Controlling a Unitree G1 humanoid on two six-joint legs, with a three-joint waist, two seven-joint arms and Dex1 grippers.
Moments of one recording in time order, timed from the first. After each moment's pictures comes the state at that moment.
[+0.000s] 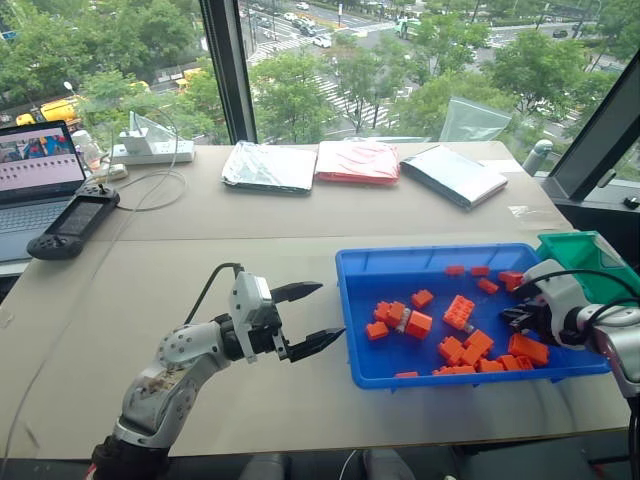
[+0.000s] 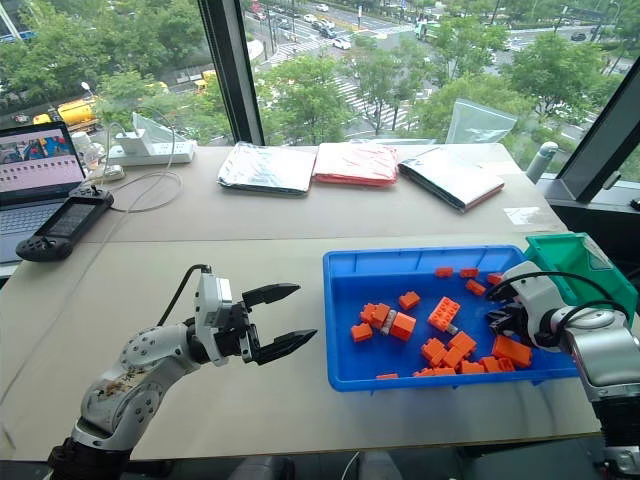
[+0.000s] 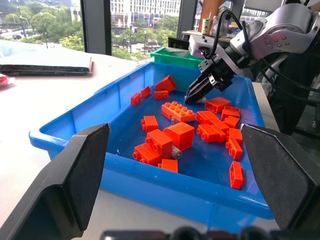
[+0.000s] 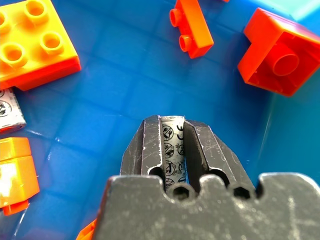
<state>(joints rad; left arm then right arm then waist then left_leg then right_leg) -0.14 0.46 -0.09 -0.42 -0.54 0.35 -0.85 -0.27 -0.95 -0.09 0.07 0.21 0.79 0.71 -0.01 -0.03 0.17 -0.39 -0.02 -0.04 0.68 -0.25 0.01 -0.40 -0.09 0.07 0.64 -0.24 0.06</state>
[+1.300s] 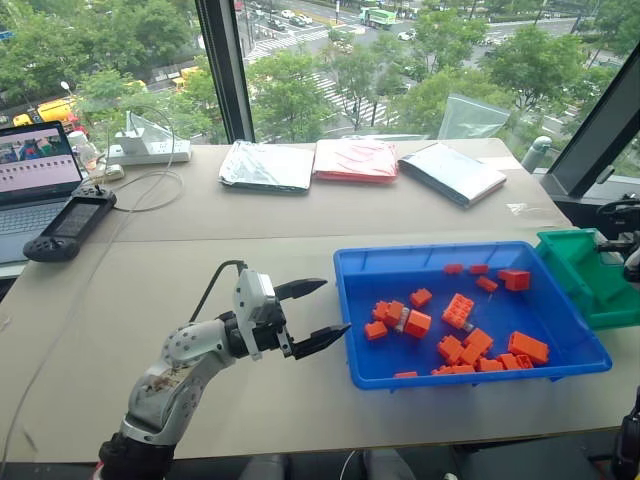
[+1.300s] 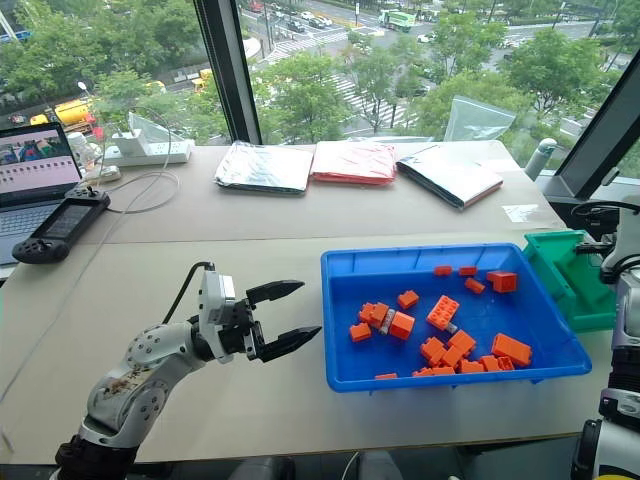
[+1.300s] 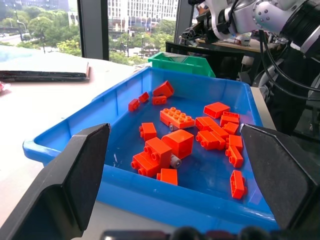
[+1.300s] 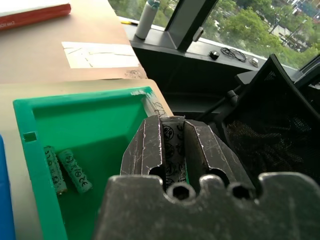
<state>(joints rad) -0.16 0.39 -0.08 -0.42 -0.55 0.33 -0.83 -0.58 -0.86 -0.38 0.41 0.08 0.63 0.15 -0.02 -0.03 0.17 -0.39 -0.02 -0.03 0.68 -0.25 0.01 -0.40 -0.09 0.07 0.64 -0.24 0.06</state>
